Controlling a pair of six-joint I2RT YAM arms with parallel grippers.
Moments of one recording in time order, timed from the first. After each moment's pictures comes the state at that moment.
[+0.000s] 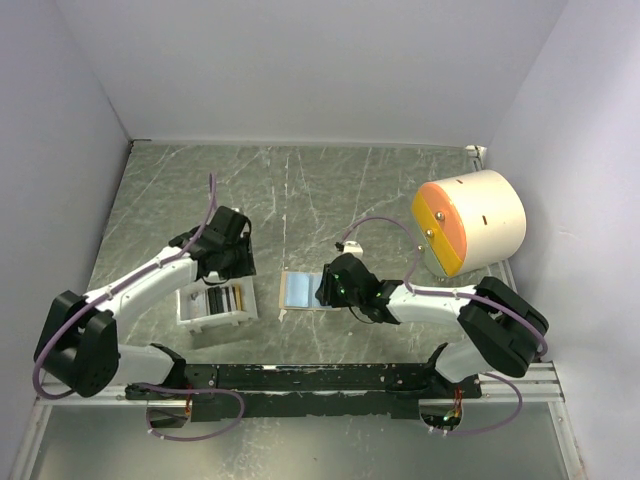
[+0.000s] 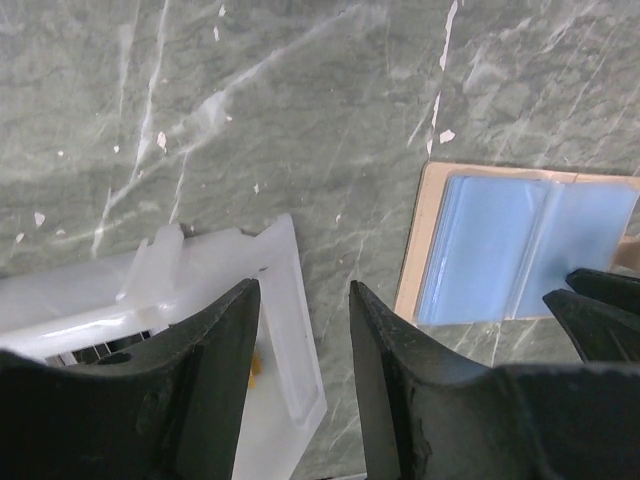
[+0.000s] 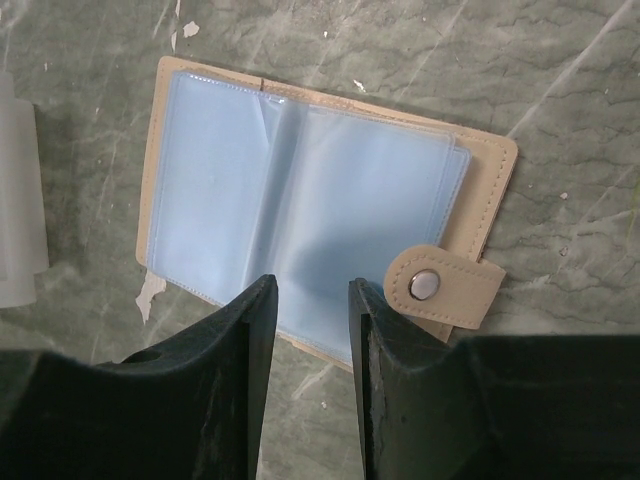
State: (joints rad) left arm -0.53 1.31 0.84 -0.56 -0.09 -0.63; right arm 0.88 1.43 0.55 0.13 0.15 0.73
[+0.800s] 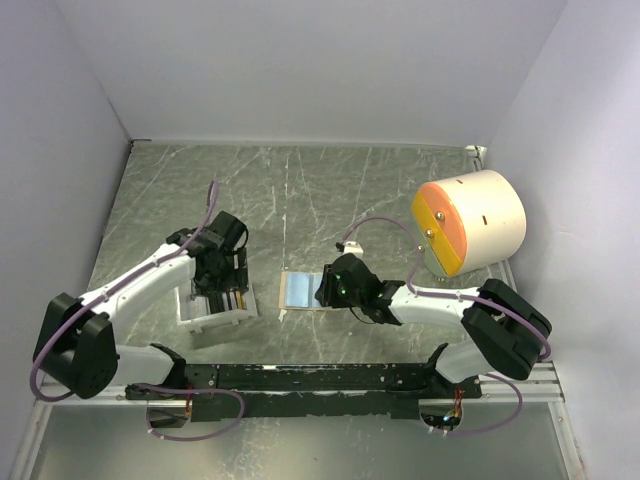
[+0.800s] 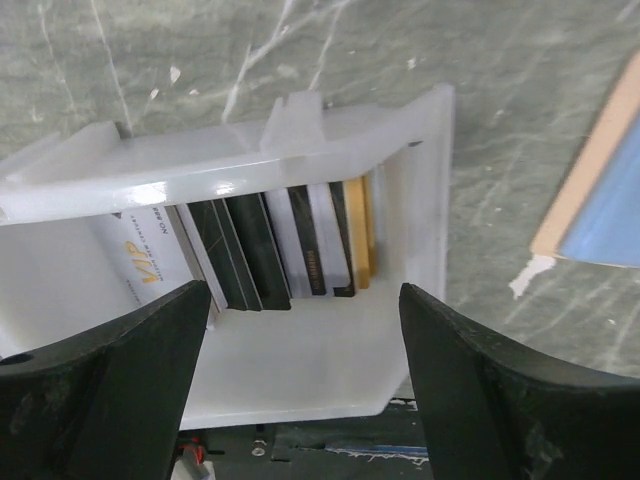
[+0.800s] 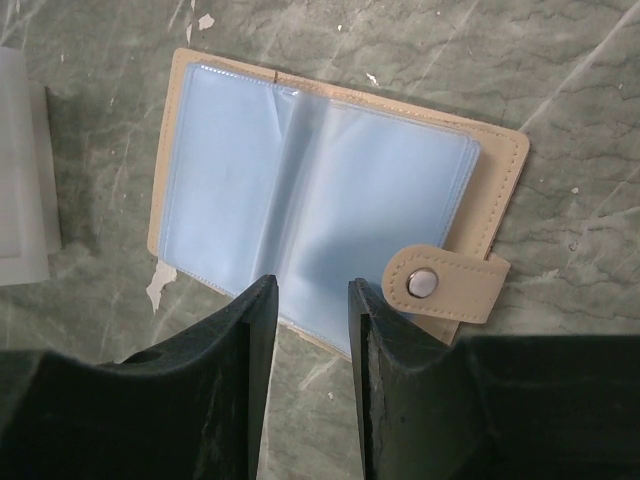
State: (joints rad) left arm -0.53 1.28 0.89 -0.88 -0.17 -0.60; right arm 0.88 1.41 0.54 0.13 0.13 0.73
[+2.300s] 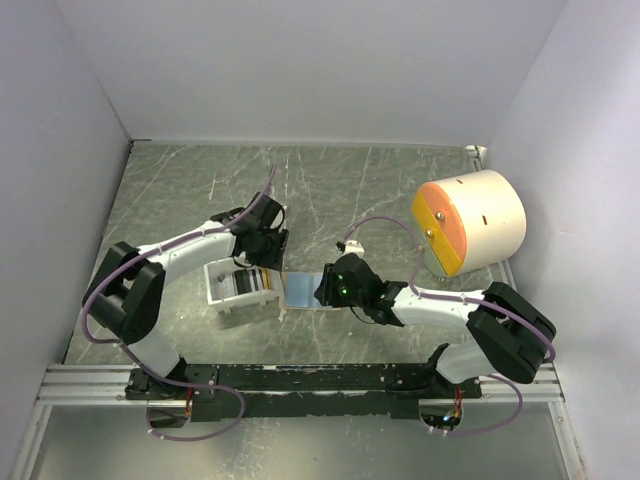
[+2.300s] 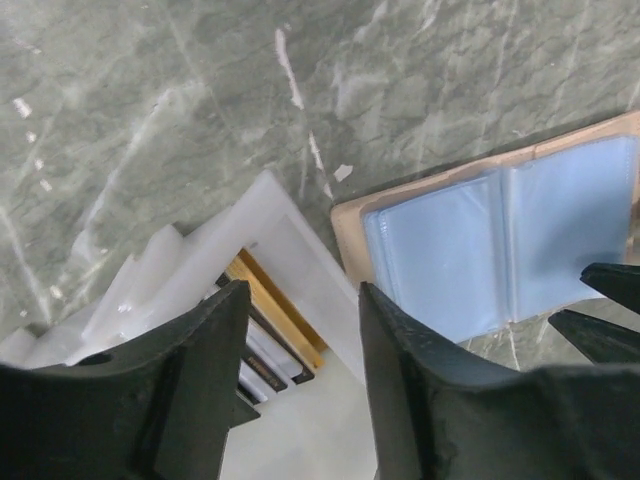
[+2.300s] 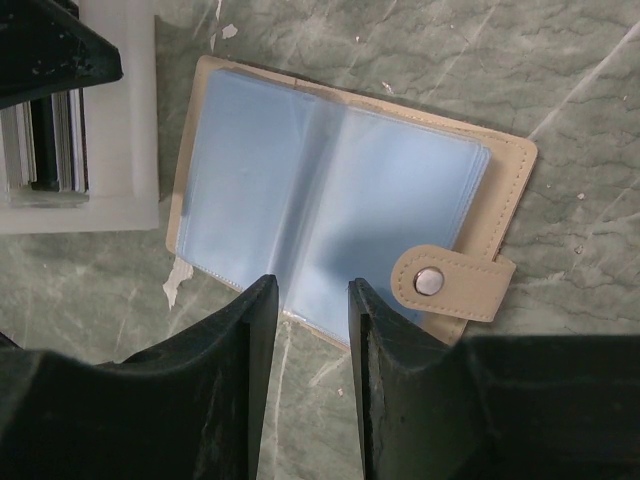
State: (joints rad) left arm -0.62 1.65 1.07 -0.50 0.02 -0.30; right arm 0.88 1.38 0.53 0.15 0.12 0.72
